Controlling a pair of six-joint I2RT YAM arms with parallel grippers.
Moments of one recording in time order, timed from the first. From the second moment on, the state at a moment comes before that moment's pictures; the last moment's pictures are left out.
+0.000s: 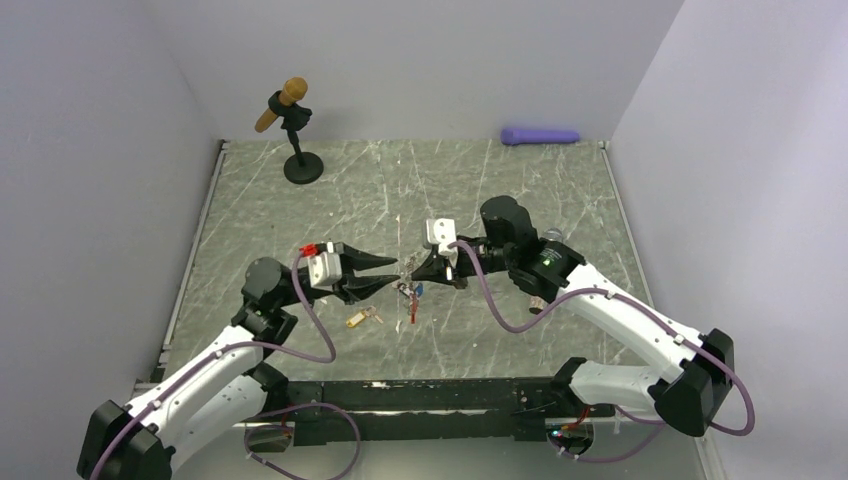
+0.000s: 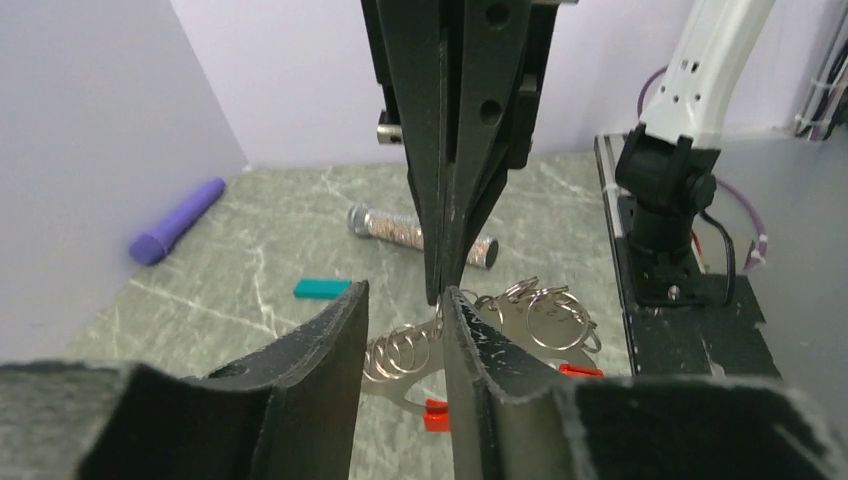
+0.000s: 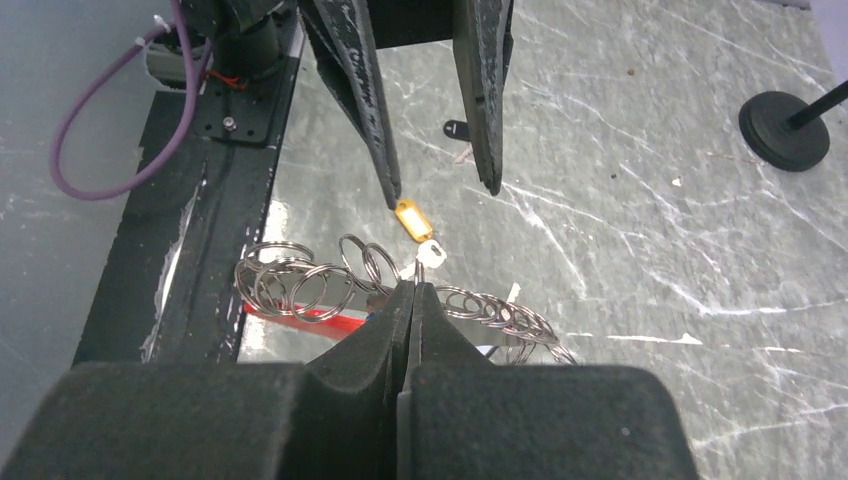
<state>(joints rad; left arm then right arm) -0.55 0.79 0.39 0.76 0.81 -0.06 0.78 1.15 1.00 -0.27 -0.76 -0.45</state>
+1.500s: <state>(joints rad) -0.67 0.96 0.67 0.10 0.74 0.27 0.85 1.31 1.28 -0.70 -0.57 -0.72</state>
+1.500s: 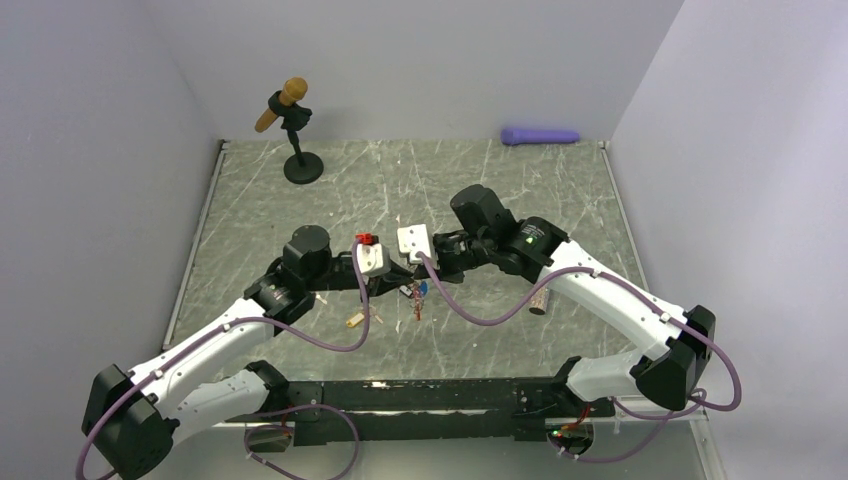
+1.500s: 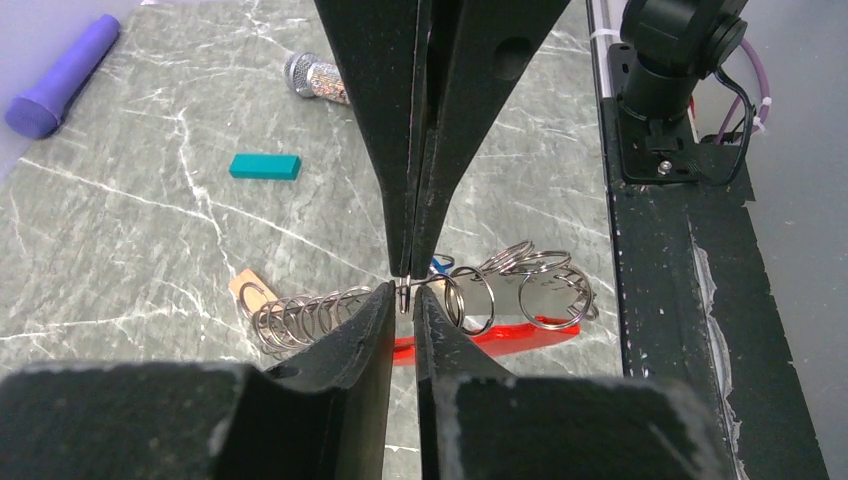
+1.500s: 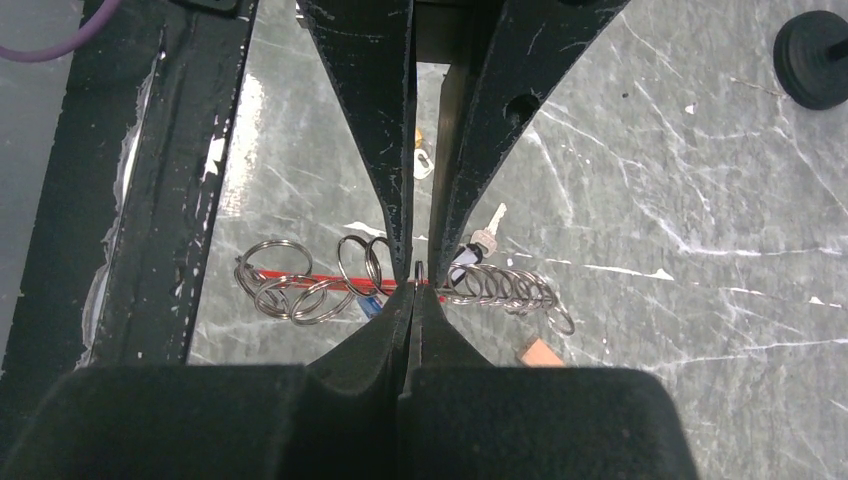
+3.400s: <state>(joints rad) -0.68 0.82 0.25 0.83 0.46 -0.18 0.71 1.18 1.15 -0.40 -0.79 -0.53</state>
